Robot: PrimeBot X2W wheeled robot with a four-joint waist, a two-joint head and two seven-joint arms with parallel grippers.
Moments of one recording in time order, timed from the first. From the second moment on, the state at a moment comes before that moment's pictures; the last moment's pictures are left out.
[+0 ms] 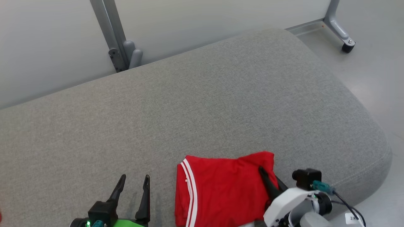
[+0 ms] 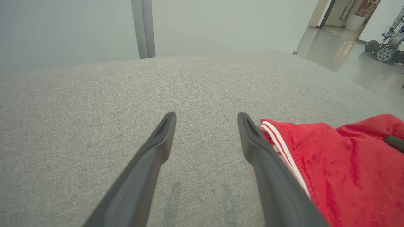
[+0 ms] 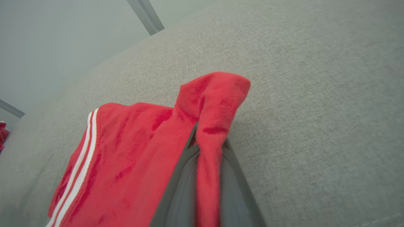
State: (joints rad) left arm 0.05 0.05 -0.17 0.28 -0.21 -0.07 -0.26; right arm -0.20 -0.07 0.40 0.63 0.55 0.13 -0.26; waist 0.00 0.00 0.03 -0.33
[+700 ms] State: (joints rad) left arm -0.16 0.05 -0.12 0.13 -0.05 -0.11 -0.26; right arm -0.89 -0.38 0.10 0.90 0.28 0.13 -0.26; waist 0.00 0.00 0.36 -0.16
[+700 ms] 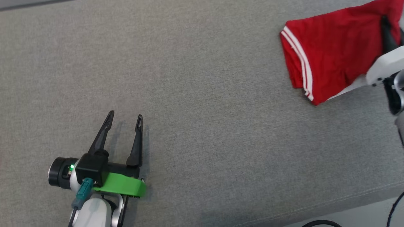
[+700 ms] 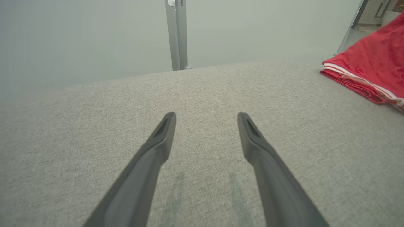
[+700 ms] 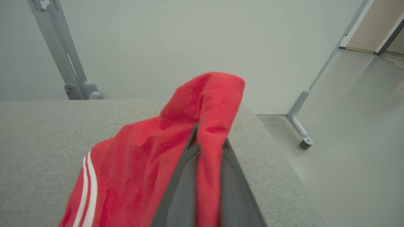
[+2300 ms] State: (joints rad) left arm -0.01 0.05 -0.05 0.21 -0.08 -0.09 -0.26; right arm -0.44 -0.27 -0.04 0.55 0.06 0.13 -0.26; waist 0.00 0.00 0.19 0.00
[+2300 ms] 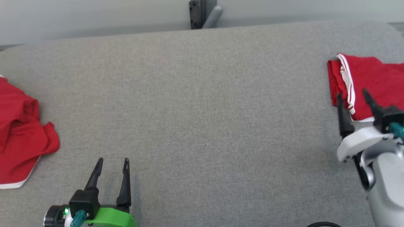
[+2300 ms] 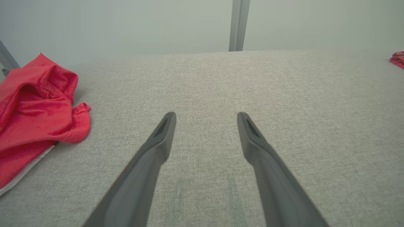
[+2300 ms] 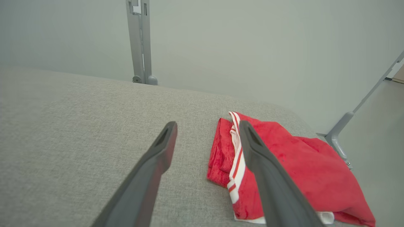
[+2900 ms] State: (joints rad) left arm 0.07 0.05 0.00 0.24 -0.15 -0.05 -0.26; right arm -0.12 -0.10 0.02 0.39 0.12 0.13 -0.26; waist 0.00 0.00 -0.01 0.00
